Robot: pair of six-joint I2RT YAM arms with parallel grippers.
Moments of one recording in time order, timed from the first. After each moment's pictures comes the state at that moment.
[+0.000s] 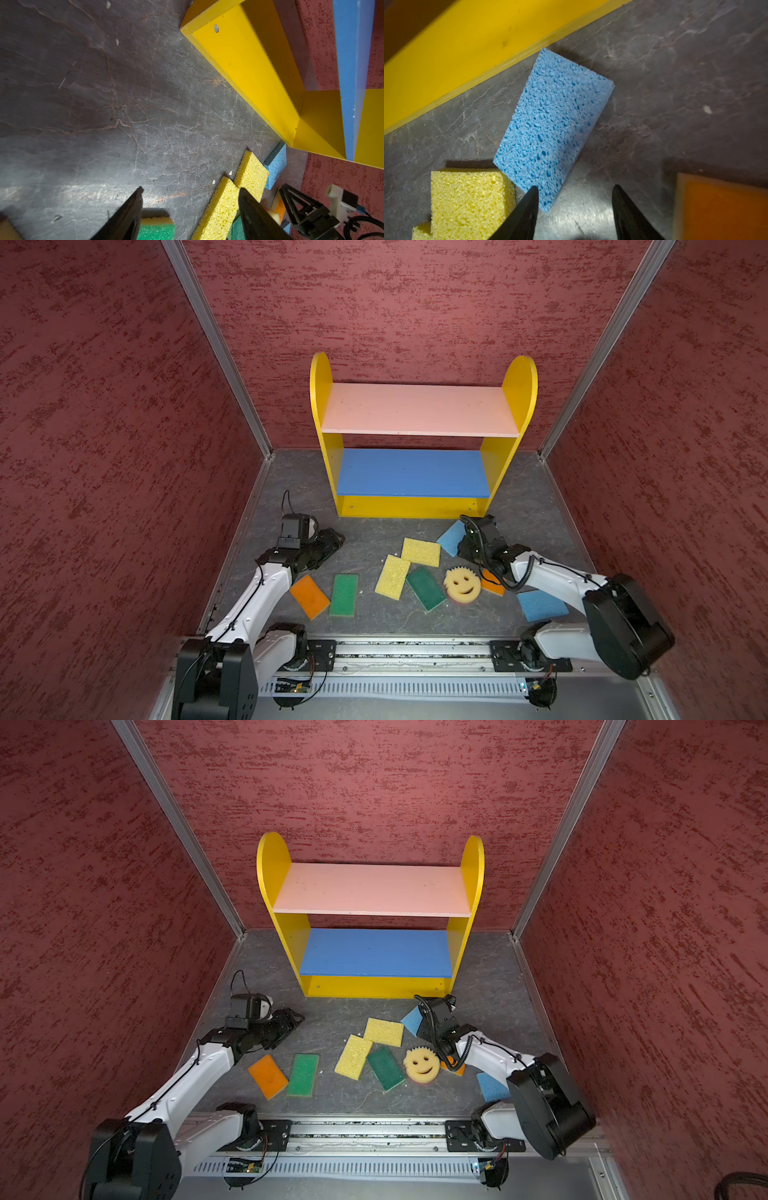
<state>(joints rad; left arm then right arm) -0.07 1.04 0.57 -0.43 0.35 -0.76 0.46 1.38 0.59 -0.16 0.10 0.85</state>
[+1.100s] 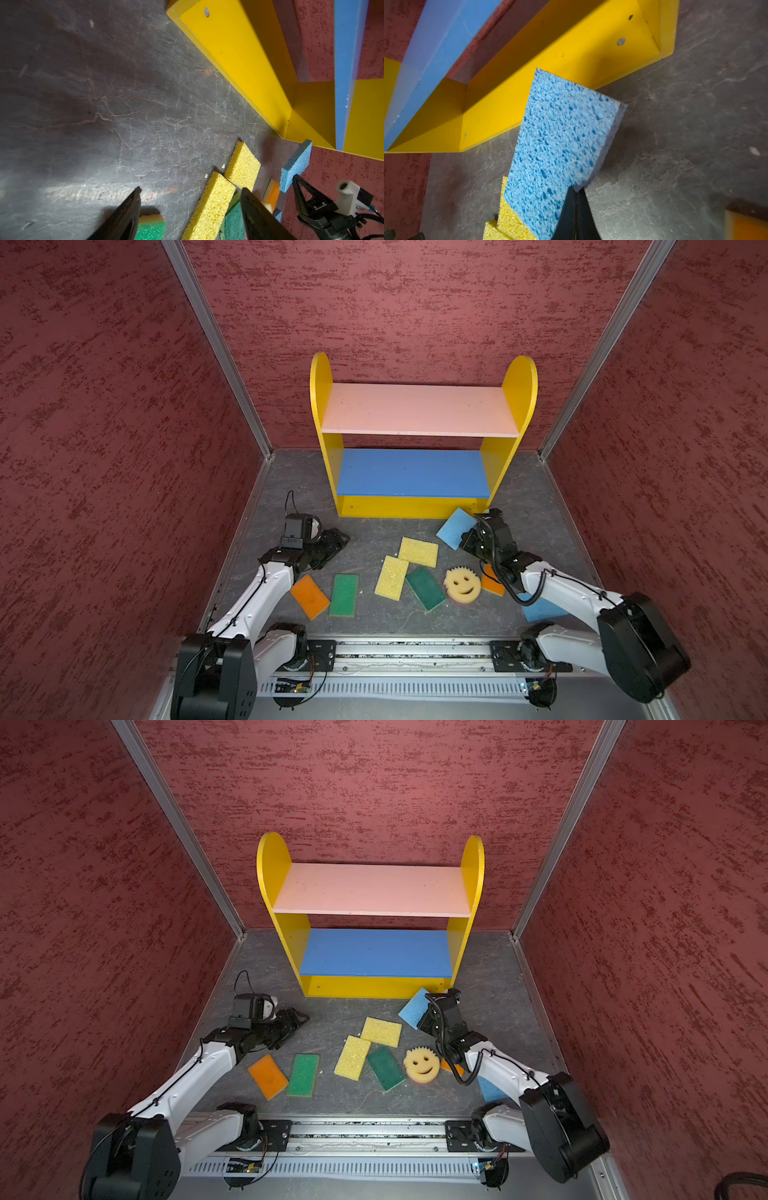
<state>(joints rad) -0.11 1.07 0.56 -0.38 0.41 -0.79 0.44 1.21 0.49 0.05 0.01 0.85</state>
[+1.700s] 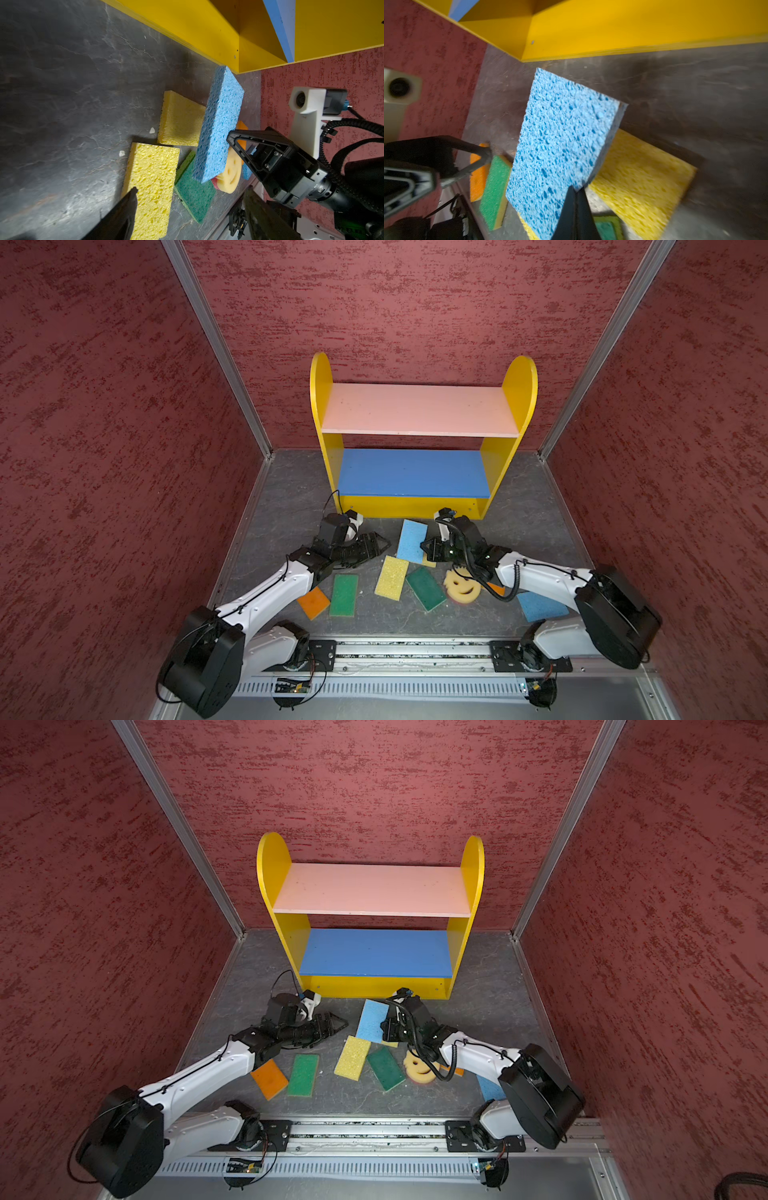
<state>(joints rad) -0.49 1.16 0.56 -0.09 0.47 -0.87 0.69 1.43 0.66 0.14 -0.23 0.70</state>
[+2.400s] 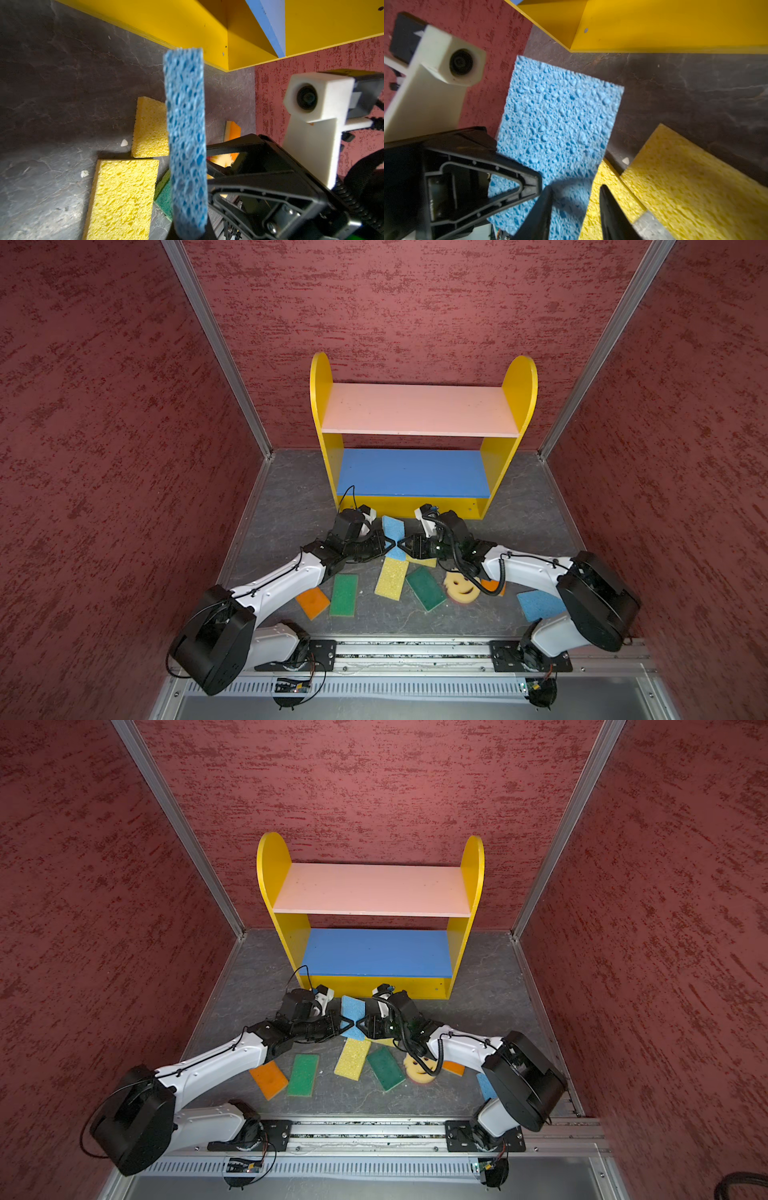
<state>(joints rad) -0.57 1.25 0.64 -0.06 0.41 -0.90 0.75 1.52 0.72 0.27 -0.36 0.76</state>
